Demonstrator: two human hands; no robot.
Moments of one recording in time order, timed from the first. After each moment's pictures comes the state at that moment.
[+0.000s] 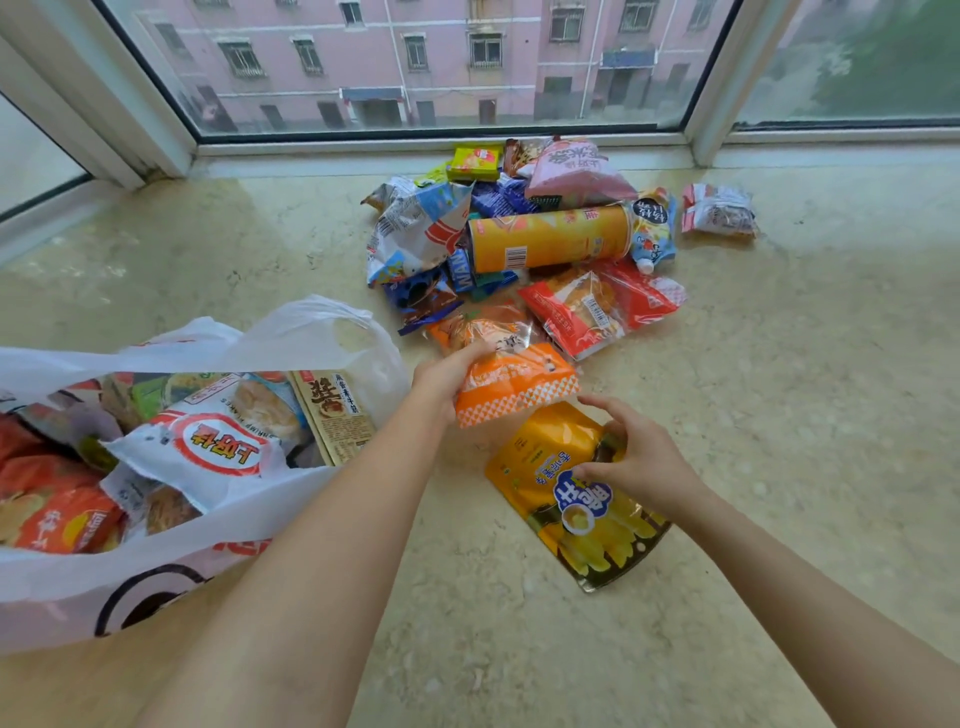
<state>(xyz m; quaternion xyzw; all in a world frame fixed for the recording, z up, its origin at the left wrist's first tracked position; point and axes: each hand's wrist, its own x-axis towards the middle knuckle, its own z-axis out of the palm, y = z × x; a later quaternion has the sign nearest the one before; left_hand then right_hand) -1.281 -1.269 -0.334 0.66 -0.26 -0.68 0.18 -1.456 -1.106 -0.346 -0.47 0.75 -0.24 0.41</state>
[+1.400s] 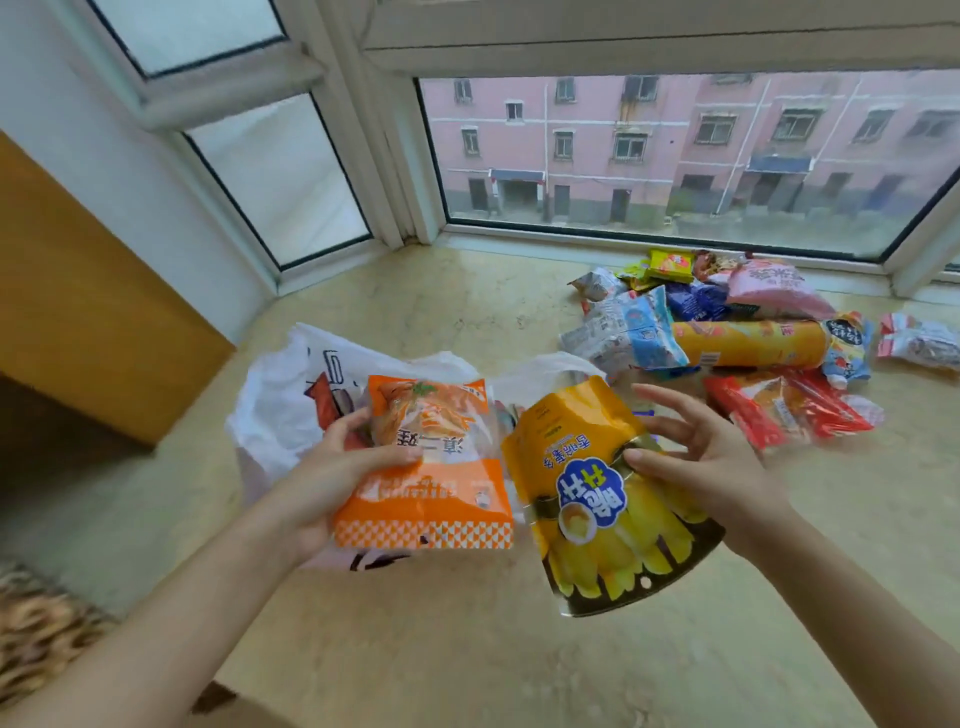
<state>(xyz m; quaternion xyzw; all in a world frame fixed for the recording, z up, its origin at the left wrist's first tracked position) -0.991 -1.181 -0.144 0.67 -0.31 -0.61 0.30 -1.311 -1.157 -0.198 -0.42 0.56 -0.43 0.57</state>
